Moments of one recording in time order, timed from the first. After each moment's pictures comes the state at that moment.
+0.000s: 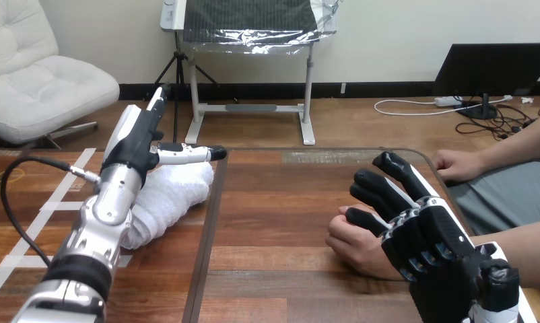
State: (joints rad) left arm -0.76 0.32 -0.03 1.12 0.30 -0.26 0.04; right arm 0.74 -0.16 0.14 -0.55 0.30 -0.52 0.38
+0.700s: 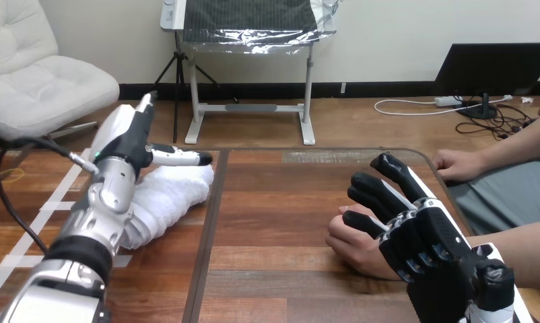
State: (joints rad) left arm -0.83 0.34 -0.14 1.17 0.43 -0.07 0.12; right arm 0.74 -0.16 0.15 -0.54 0.30 -0.52 0.38
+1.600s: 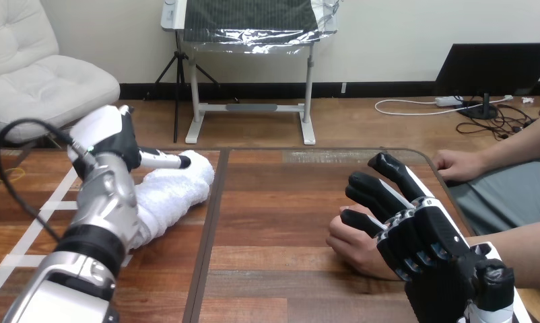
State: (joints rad) left arm -0.85 0.33 -0.27 1.04 0.59 0.32 0.18; right arm 0.73 -0.16 0.15 -0.54 0.30 -0.52 0.38
